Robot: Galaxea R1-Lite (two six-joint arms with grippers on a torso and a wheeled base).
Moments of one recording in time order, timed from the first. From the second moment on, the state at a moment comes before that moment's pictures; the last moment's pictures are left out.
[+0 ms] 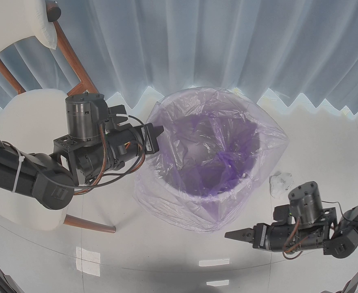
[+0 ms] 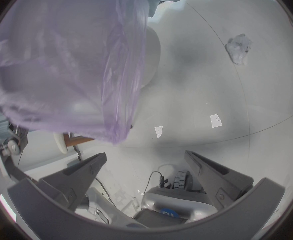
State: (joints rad) left arm -0.53 1.83 -0.98 -0.70 -0.06 -0.38; right arm 0.63 1.78 -0.42 -0.62 0.20 0.80
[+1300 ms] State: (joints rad) left arm -0.43 1.94 -0.61 -1.28 -0.73 -0.11; right arm -0.06 1.41 -0.09 -1.01 0.99 0.57
